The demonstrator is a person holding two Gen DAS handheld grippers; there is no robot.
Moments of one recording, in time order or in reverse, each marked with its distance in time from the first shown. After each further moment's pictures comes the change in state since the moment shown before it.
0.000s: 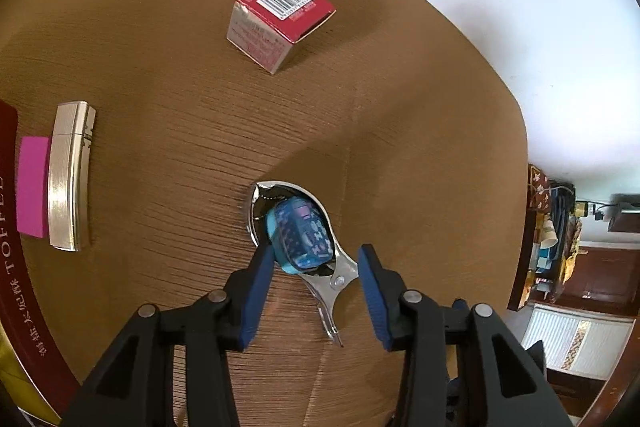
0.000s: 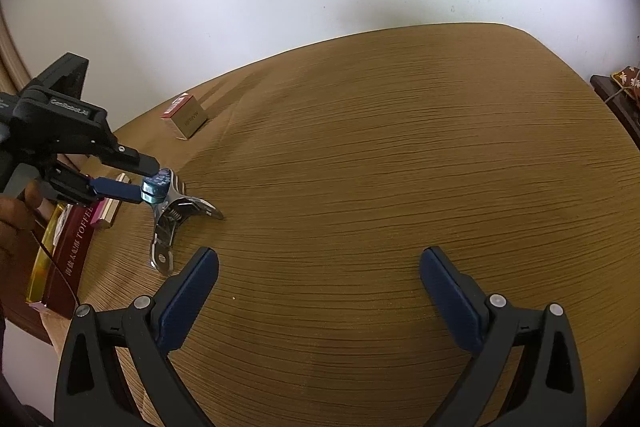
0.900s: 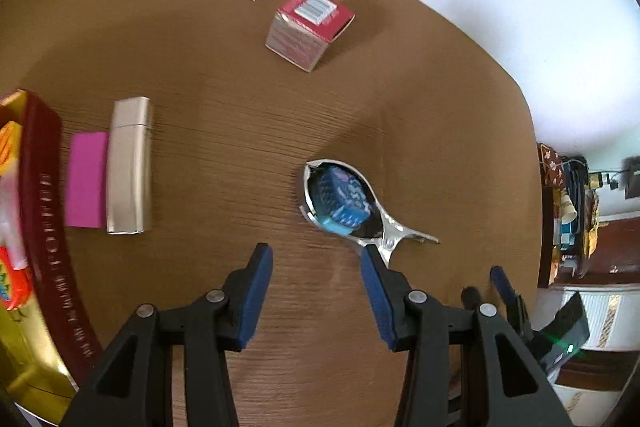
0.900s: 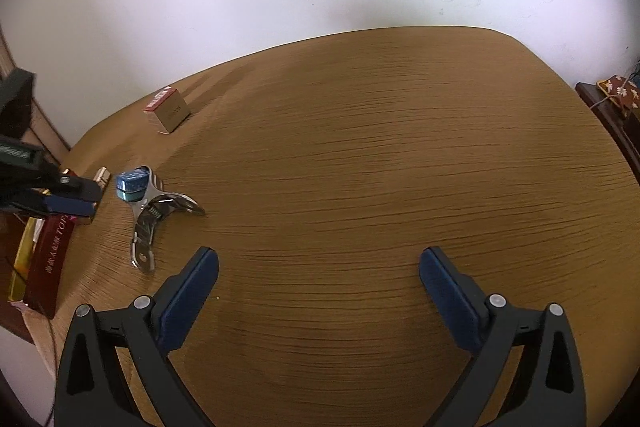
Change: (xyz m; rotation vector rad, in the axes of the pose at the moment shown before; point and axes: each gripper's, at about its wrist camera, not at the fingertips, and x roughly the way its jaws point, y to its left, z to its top) left arm -0.017 0.023 -0.027 0.110 -0.054 0.071; right arm 0.007 0.007 0.003 -0.017 0.004 -0.072
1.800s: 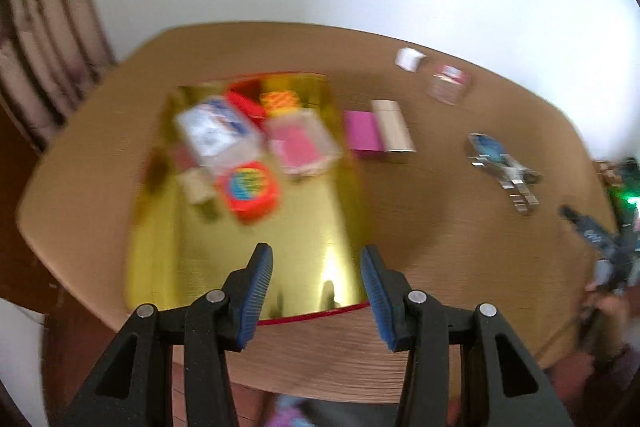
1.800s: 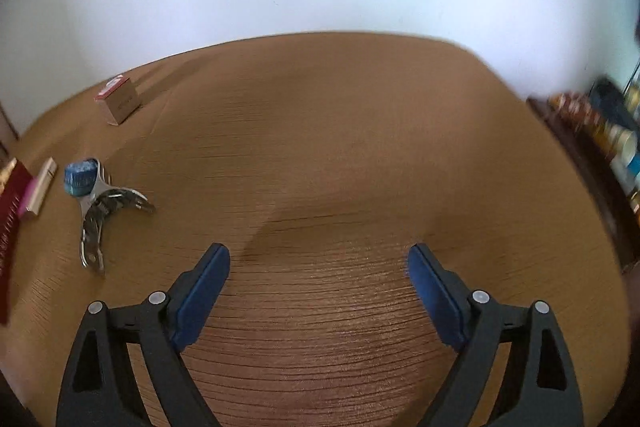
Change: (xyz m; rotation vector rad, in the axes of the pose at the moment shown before) left arm -0.117 0.124 -0.169 0.070 -0.435 0.278; right arm 0.008 -0.001 -0.003 -0.003 0.018 -0.213
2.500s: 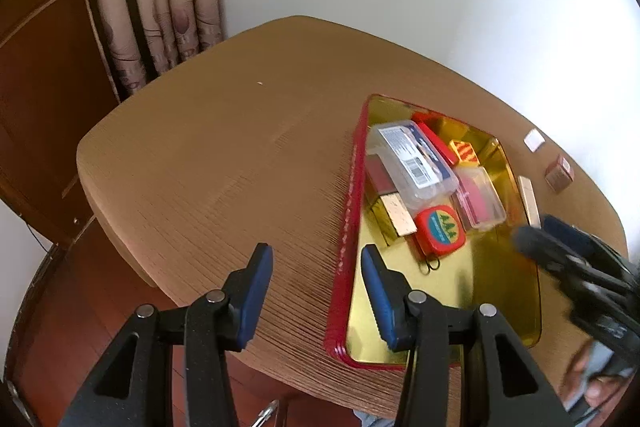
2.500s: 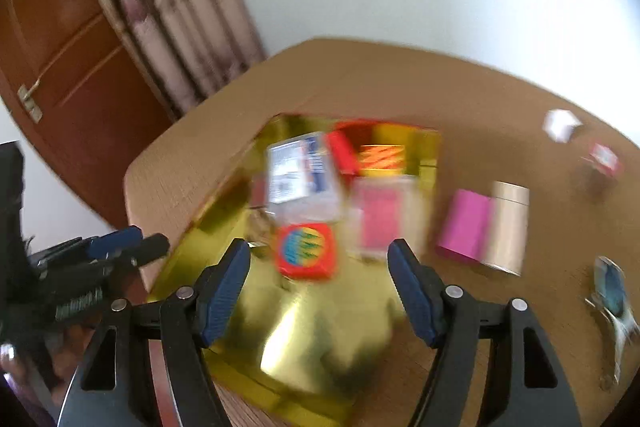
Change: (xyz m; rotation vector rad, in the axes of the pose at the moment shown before) left arm -0.007 0.154 -0.016 -0.297 -0.090 0.179; right arm -0.080 0.343 -0.028 -0.468 0.015 0.575
